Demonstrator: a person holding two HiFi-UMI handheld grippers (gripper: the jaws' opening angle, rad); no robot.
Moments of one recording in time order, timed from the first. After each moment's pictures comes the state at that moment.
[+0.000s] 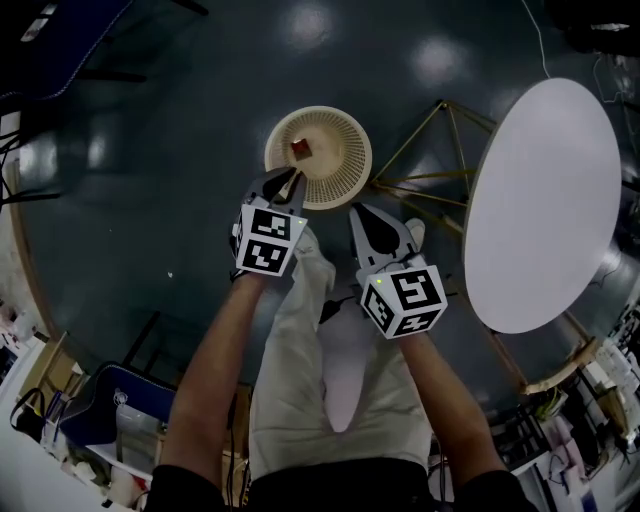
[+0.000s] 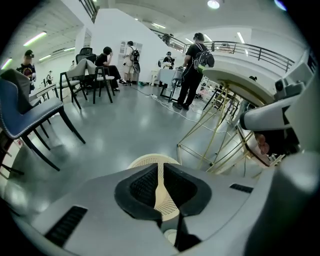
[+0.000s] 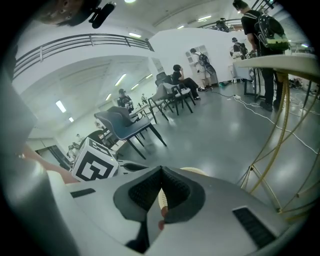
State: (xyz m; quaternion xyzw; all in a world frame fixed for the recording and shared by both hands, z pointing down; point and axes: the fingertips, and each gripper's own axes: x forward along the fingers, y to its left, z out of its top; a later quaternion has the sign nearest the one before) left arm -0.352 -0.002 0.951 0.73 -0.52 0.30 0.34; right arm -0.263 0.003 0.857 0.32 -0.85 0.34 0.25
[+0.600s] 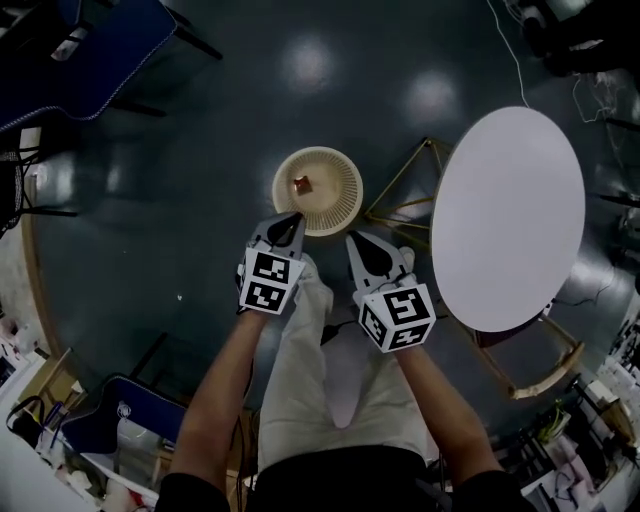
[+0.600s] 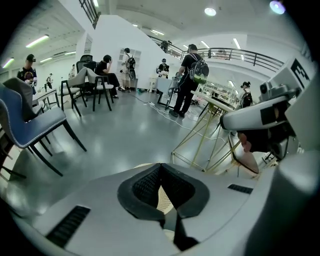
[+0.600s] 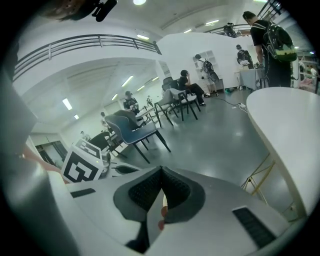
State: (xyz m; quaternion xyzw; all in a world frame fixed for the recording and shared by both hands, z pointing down) left arm -0.340 0.019 0.842 0.74 -0.52 0.27 0.33; right arm -0.260 0.006 0.762 0.30 -0.87 0.31 0.24
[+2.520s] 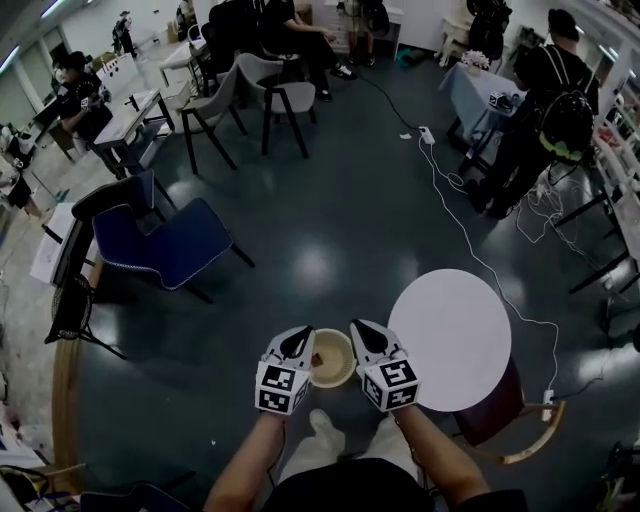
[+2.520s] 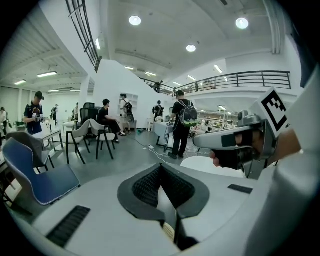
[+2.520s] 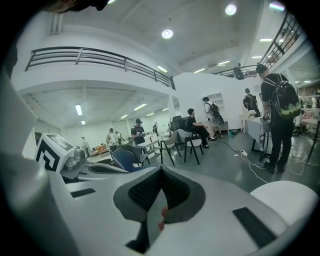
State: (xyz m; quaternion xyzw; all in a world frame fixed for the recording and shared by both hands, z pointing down) left arm -0.349 0.010 0.412 0.79 -0.57 0.13 0.17; right arm -0.273 -0.021 0.381 0.34 -0.92 0.15 0.12
